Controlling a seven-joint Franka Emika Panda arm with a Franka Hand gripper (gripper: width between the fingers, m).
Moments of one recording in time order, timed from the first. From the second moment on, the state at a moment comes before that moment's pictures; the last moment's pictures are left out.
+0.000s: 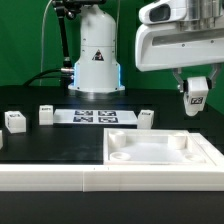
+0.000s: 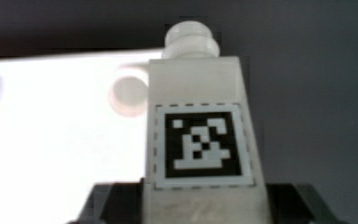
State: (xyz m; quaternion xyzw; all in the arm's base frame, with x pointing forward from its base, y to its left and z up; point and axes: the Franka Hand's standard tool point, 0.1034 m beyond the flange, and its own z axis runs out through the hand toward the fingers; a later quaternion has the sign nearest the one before) arm 0.531 0.141 0.116 -1.00 0.05 0.01 0.08
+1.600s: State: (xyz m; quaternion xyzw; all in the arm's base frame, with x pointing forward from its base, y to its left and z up) arm 0.595 0.113 0.119 -0.96 -0.08 -0.25 0.04
